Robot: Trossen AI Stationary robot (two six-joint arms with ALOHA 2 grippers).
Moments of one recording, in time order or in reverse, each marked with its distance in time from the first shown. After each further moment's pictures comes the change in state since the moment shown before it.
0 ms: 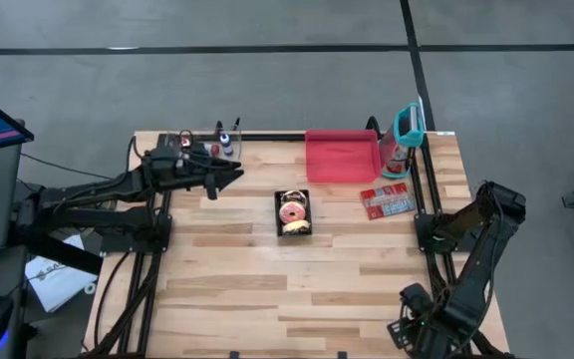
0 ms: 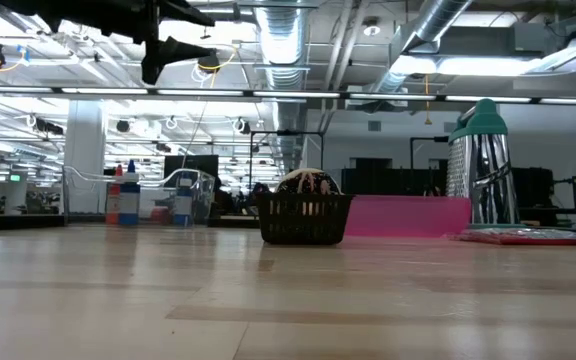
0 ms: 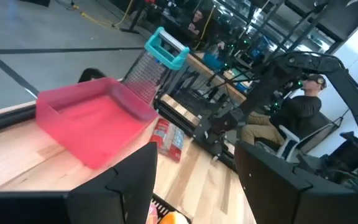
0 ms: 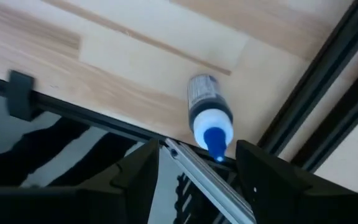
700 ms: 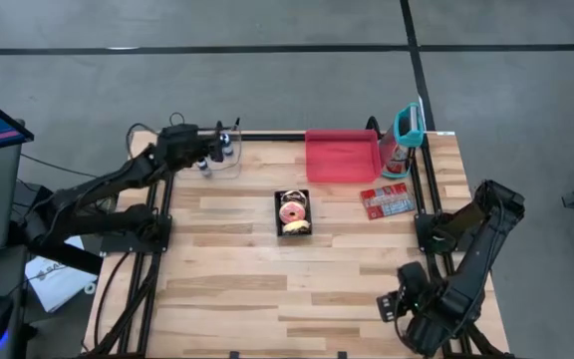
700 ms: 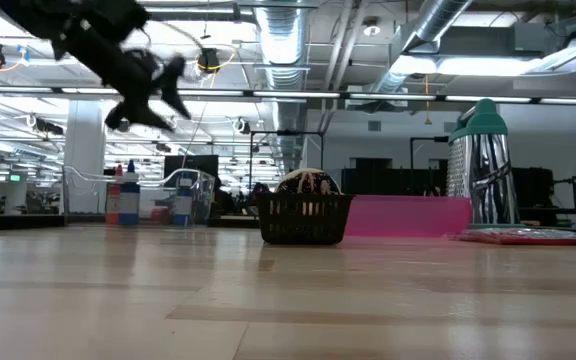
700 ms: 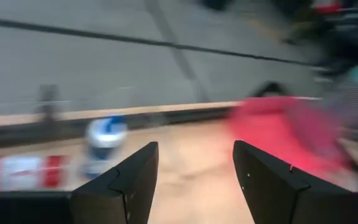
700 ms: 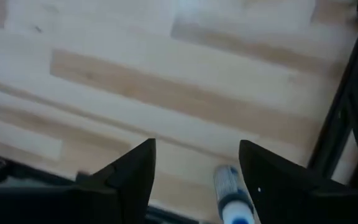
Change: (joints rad) left arm 0.388 0.141 0.000 -0.209 -0.222 -0.020; right arm -0.071 0.000 0.130 -0.275 0.297 0.050
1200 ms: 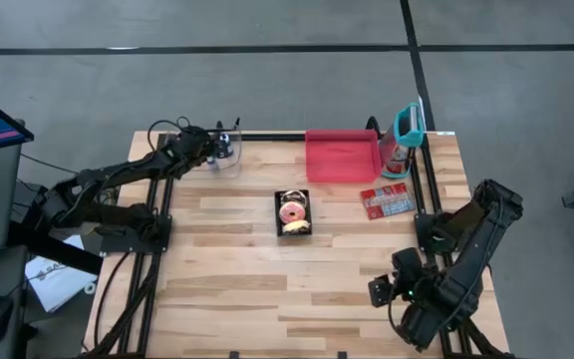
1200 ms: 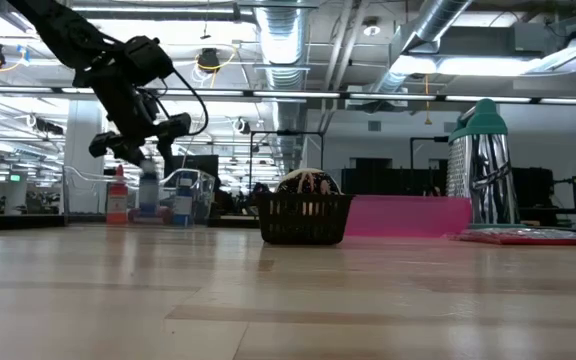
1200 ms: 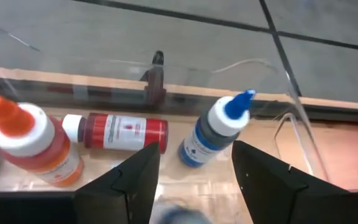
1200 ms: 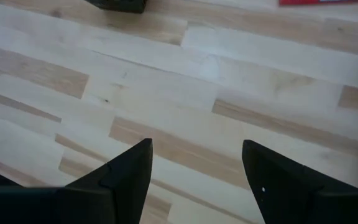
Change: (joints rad) left arm 0.051 0.252 0.001 -0.030 -0.256 -0.095; right arm -0.062 0.001 0.089 -0.124 0.277 -0.057
